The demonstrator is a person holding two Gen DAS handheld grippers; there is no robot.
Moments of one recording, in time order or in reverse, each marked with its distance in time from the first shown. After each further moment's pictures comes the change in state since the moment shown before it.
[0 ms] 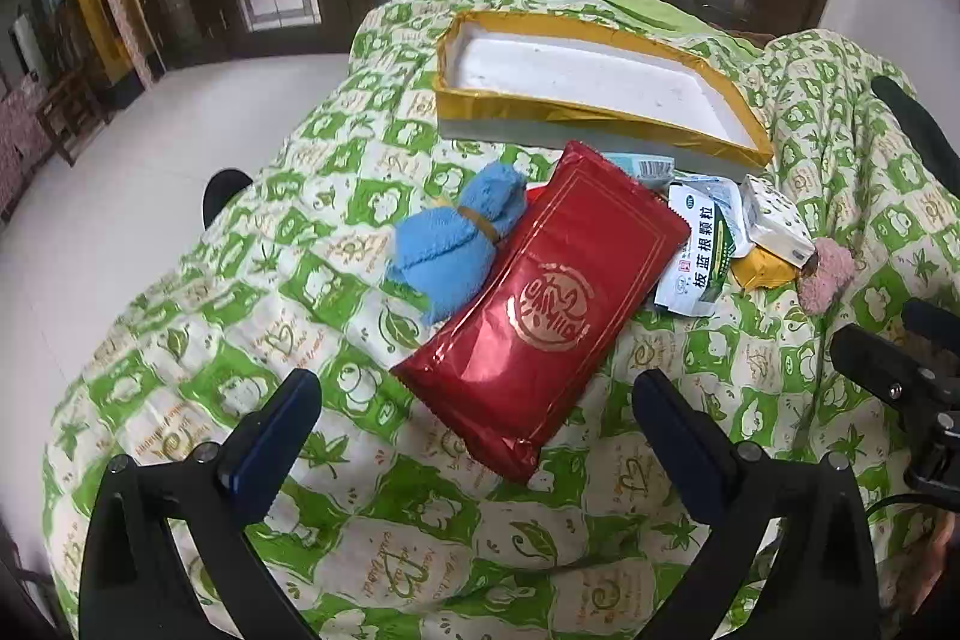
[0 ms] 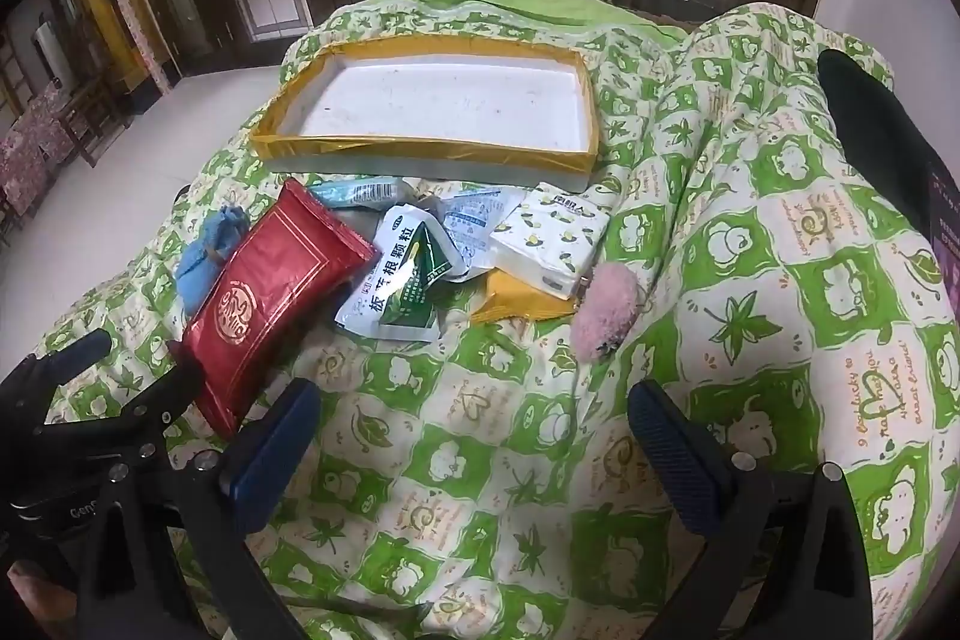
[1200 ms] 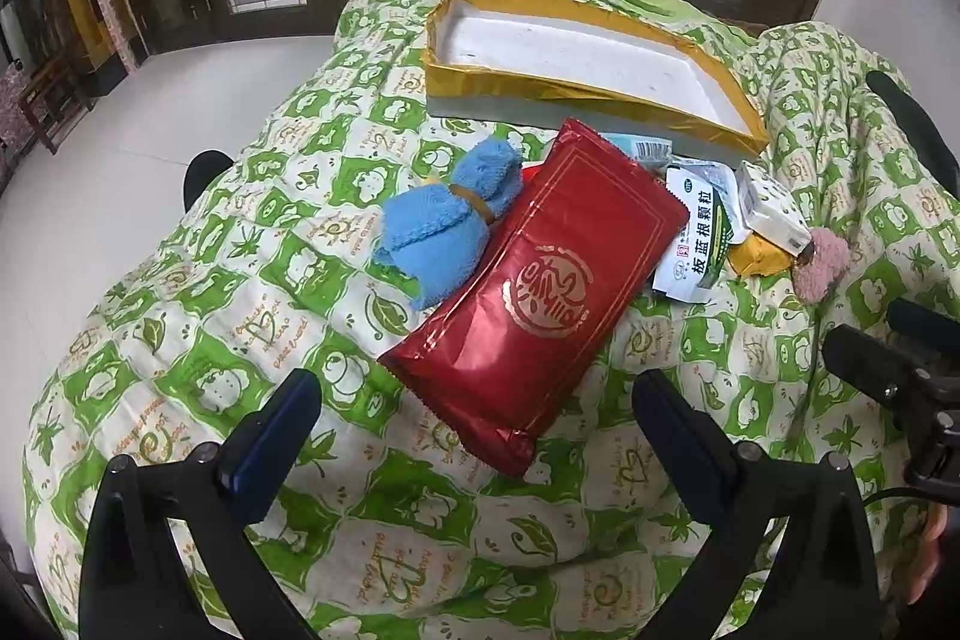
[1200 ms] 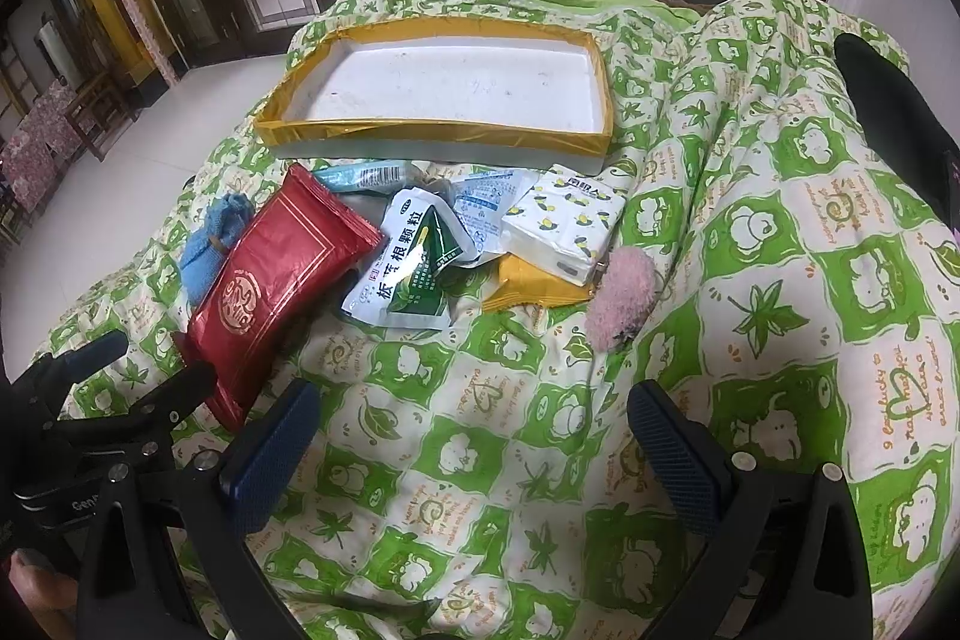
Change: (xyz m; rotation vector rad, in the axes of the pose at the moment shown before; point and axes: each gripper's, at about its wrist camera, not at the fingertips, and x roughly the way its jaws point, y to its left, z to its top) left arm 0.012 0.006 0.002 0.014 0.041 -0.047; right arm 0.010 -0.001 0.001 0.005 0.041 0.033
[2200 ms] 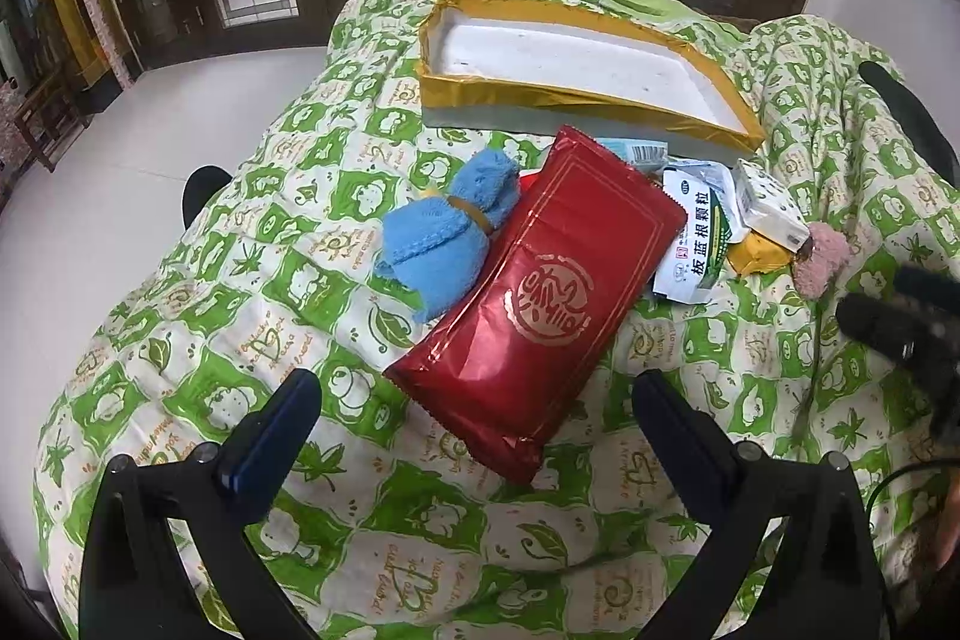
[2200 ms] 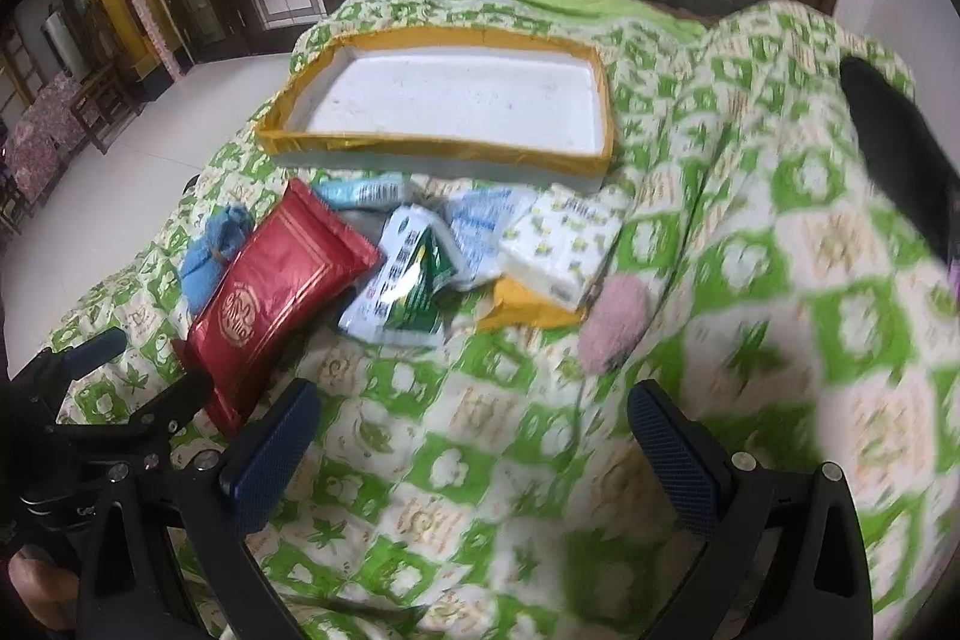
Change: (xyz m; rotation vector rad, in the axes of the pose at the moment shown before) left arm -0.002 0.001 0.002 0.041 -0.014 0.001; right arm -0.006 -0.003 0.015 -0.039 -0.003 -0.008
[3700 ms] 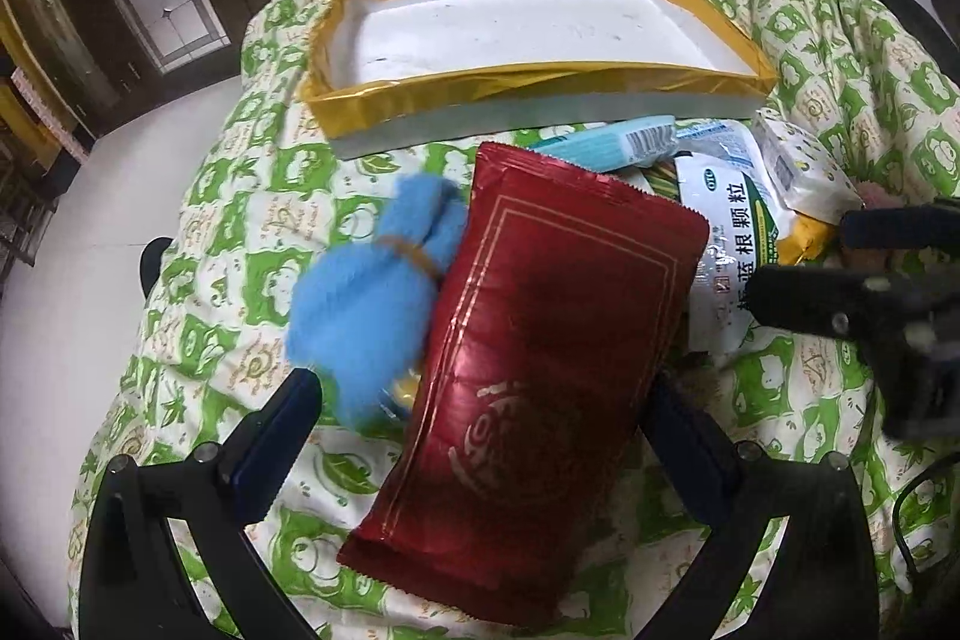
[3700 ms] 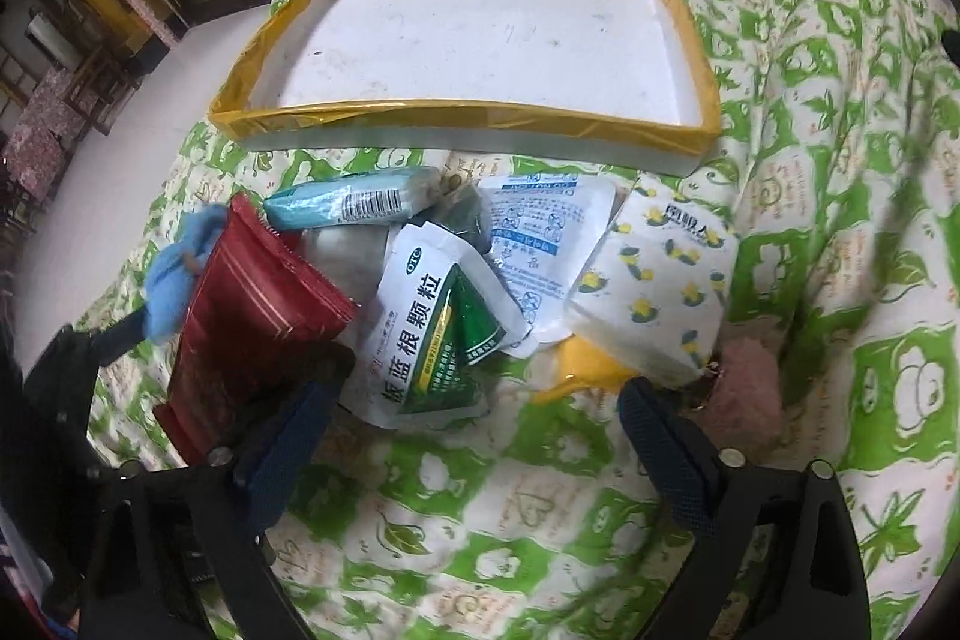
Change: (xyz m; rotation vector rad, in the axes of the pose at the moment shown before) left arm 0.067 -0.024 0.042 0.212 0.072 0.010; right arm 0.086 0.007 0.046 0.070 0.200 0.100
